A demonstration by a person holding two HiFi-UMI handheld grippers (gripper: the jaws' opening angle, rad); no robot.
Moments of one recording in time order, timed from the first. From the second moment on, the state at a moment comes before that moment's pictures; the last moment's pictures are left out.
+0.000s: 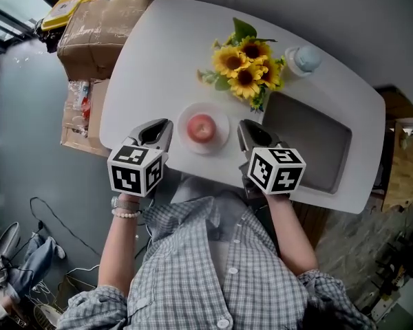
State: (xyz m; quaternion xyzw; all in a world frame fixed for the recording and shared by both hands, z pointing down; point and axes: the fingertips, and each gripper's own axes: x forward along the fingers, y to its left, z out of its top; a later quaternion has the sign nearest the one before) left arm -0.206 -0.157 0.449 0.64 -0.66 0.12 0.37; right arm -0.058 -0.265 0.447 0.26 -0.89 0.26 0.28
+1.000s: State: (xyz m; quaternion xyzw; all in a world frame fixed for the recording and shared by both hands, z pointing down) left arm -0.112 -0.202 0.270 0.74 -0.66 0.07 0.12; right arm 0.018 -0.269 0.236 0.25 -0.96 0.00 0.08
